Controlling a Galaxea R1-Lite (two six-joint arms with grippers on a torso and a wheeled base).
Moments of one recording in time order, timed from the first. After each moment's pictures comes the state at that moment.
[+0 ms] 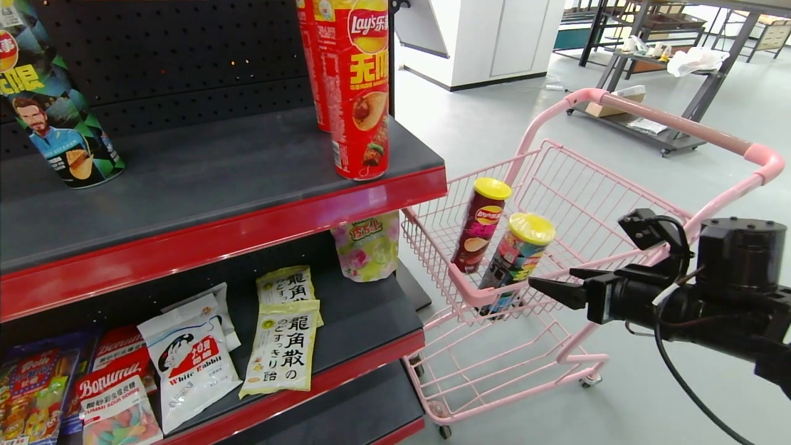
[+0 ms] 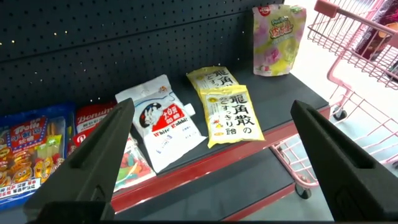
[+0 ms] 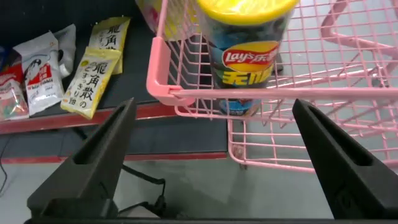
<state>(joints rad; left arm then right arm) 0.00 0.00 0.00 0.00 -0.01 0.00 0.21 1.66 -0.49 -0.77 0.32 0.09</state>
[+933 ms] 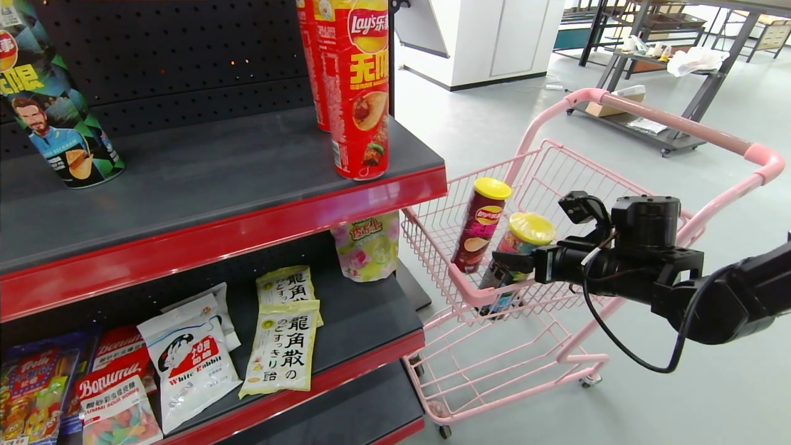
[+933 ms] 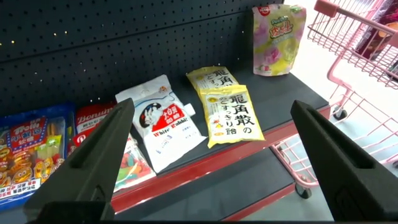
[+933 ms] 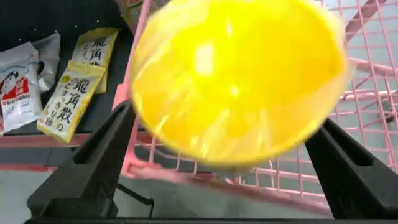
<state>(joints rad) 0.00 0.00 0.00 0.00 -0.01 0.01 0.21 1.95 -0.79 -0.79 0.33 0.07</state>
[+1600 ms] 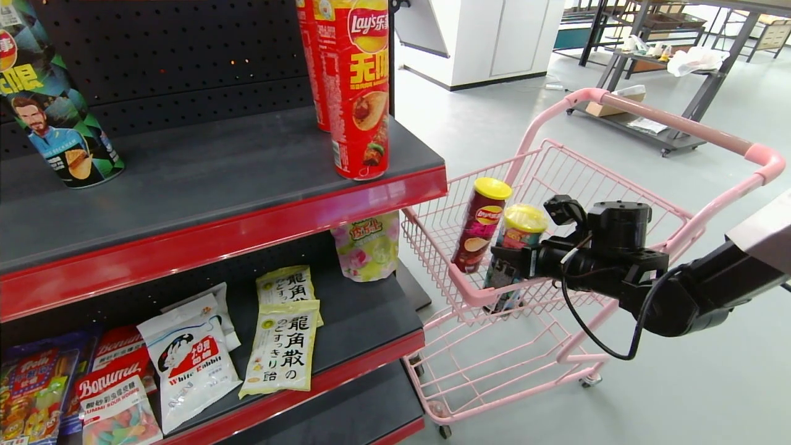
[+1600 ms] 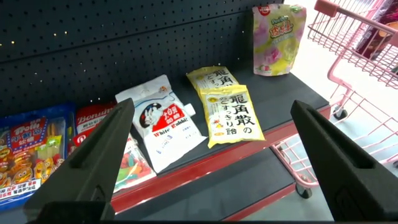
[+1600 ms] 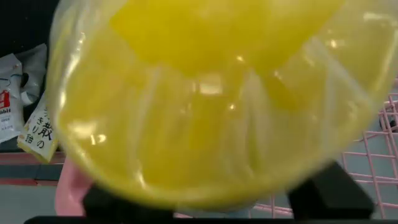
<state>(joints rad) 0.00 0.00 0.00 0.00 -0.01 0.01 0.20 2.08 -0.86 -0.88 0.33 0.09</state>
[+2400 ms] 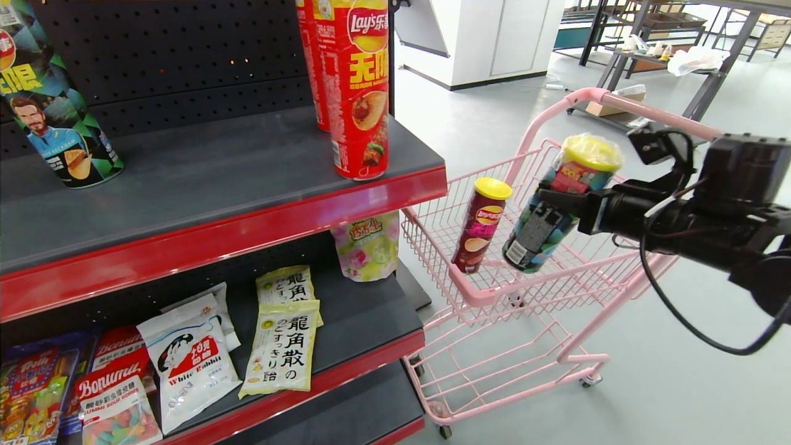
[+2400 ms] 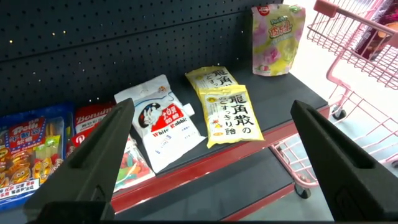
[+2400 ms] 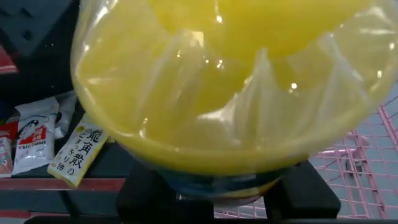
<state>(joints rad) 0.00 0.00 0.00 0.00 -0.01 0.00 0.18 1.67 -0.83 -0.70 0.33 0.07</state>
